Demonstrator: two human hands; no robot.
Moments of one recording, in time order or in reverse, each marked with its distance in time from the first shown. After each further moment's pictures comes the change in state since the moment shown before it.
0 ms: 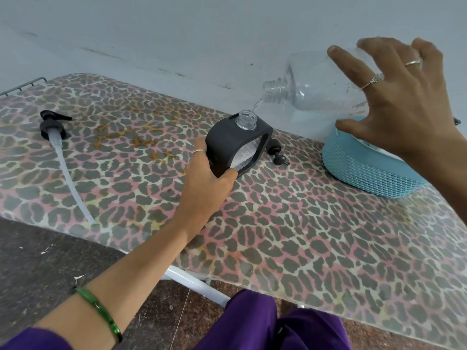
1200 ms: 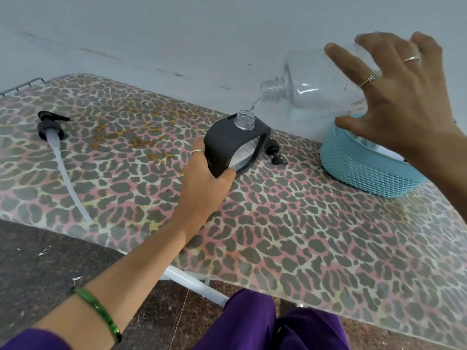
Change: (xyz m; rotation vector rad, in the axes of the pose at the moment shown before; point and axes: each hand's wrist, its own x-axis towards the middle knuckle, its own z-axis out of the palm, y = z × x) left_hand 0.001 -0.003 0.000 0.002 0.003 0.043; right_hand 0.003 0.002 -0.004 -0.042 -0.002 -0.014
